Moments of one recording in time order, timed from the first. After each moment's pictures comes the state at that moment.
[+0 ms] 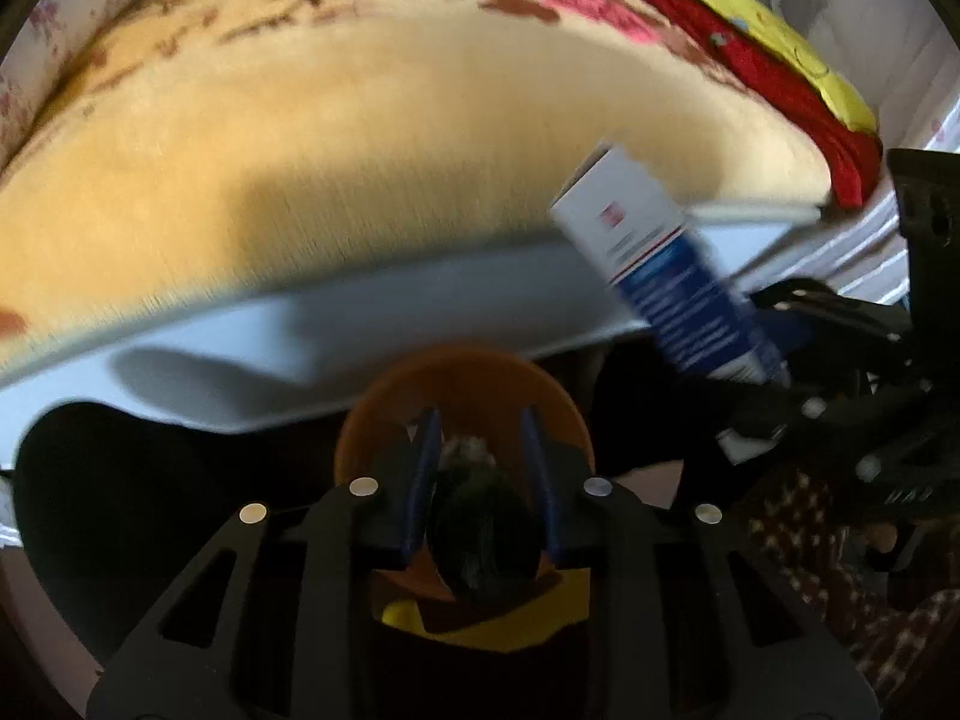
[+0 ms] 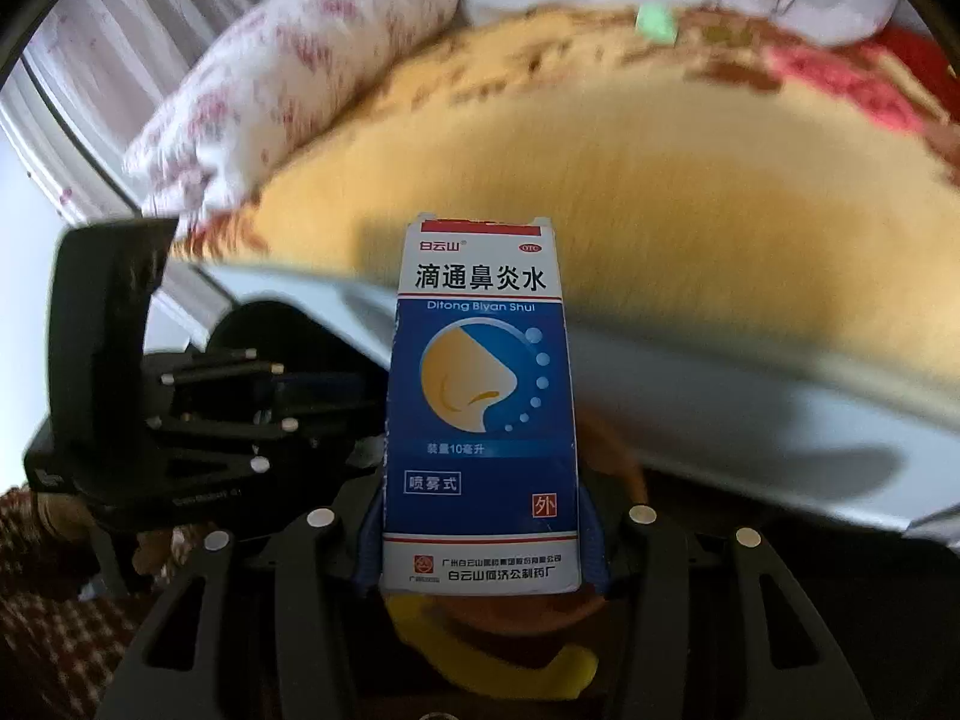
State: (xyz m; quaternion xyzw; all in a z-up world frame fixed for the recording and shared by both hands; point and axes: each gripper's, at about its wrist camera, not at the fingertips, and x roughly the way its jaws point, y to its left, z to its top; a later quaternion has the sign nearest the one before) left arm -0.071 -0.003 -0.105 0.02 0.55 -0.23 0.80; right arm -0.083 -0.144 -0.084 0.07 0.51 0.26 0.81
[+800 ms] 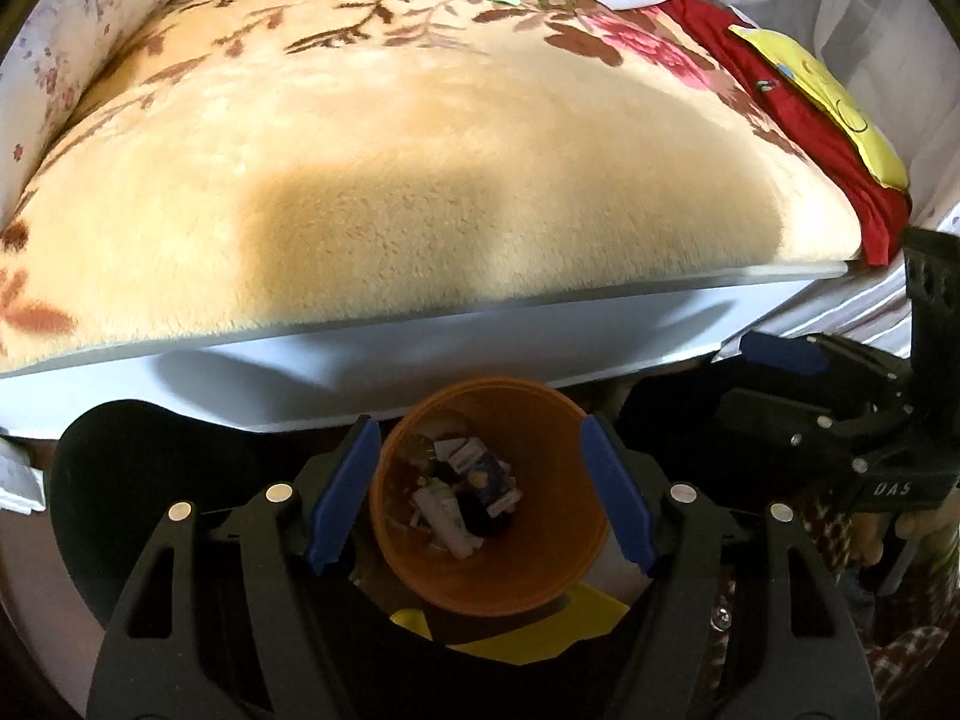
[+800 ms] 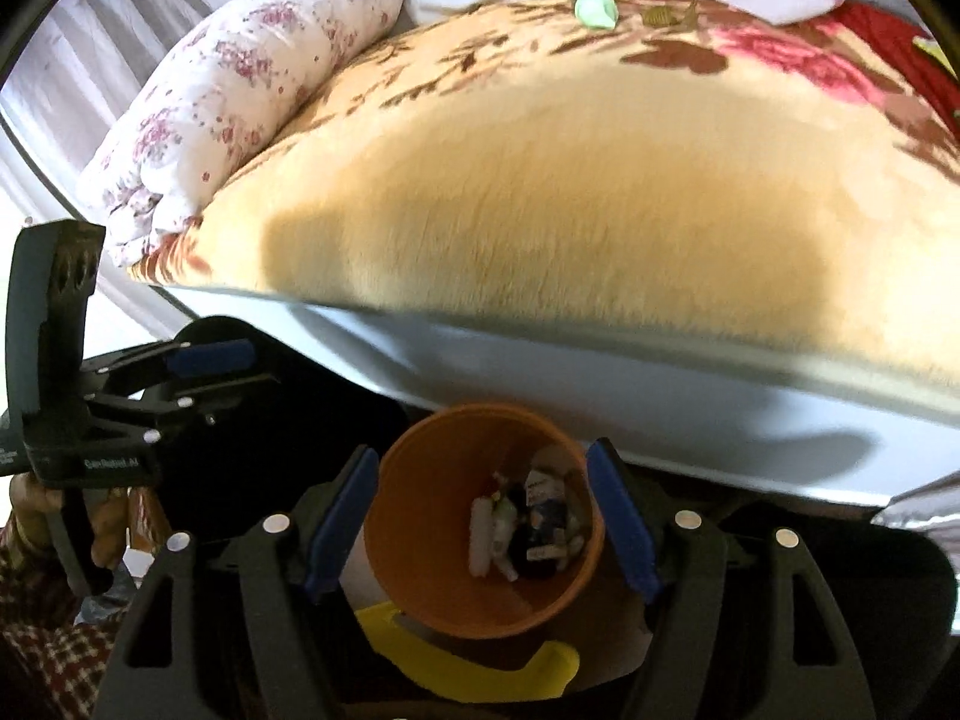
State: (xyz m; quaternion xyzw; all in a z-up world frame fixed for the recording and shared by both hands) left arm -0.057 0.032 -0.086 -0.01 0.53 -0.18 0.82; right arm -0.063 -0.167 -0.080 0.07 0.51 0.21 0.83
